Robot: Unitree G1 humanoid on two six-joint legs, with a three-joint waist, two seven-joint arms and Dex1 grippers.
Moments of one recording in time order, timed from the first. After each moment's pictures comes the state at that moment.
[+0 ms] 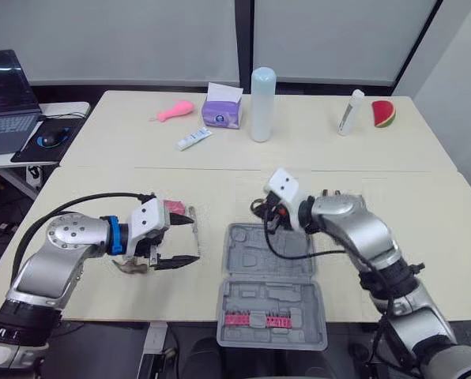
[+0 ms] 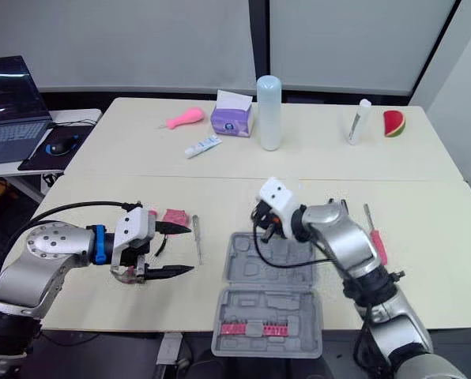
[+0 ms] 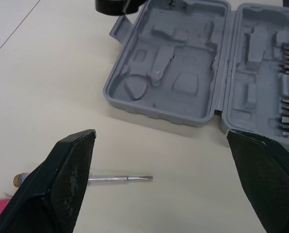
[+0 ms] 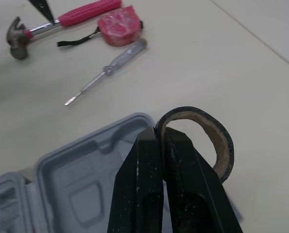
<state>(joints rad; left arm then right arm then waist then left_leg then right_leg) -0.23 0.91 -0.03 -0.07 -0.31 0.20 -1.24 -0.61 -0.26 0.37 -0.19 0.08 0.98 0.74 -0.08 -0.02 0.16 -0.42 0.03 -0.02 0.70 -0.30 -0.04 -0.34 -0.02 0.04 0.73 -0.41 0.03</state>
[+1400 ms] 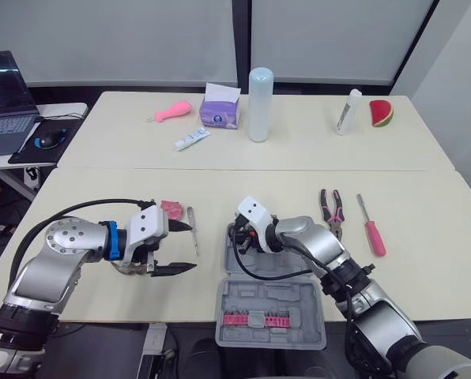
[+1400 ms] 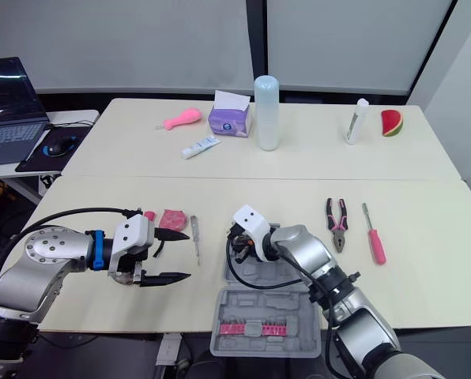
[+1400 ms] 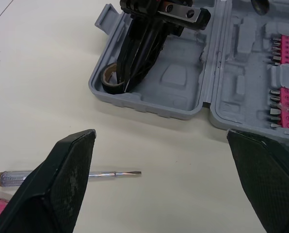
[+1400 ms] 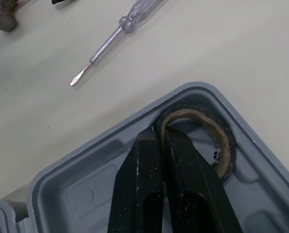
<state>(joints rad) -0.21 0.92 -0.03 -0.08 -0.31 0.21 -1.26 -0.67 -0.10 0.43 0.22 0.08 0.84 0.65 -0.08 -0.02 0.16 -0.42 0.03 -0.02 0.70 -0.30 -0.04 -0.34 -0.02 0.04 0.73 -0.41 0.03</state>
